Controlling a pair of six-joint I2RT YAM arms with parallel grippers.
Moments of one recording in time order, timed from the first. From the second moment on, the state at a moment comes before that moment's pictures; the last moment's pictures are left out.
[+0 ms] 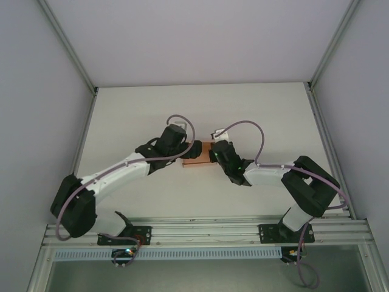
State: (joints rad) left arm -0.79 1.37 0.95 -0.32 -0.15 -0.56; right arm 0.75 1.61 0.69 0.39 0.49 0.27
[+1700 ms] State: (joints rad) left arm -0.52 1.69 0.76 0.15 0.31 -0.80; right arm 0.74 1.19 0.47 0.11 0.21 0.32
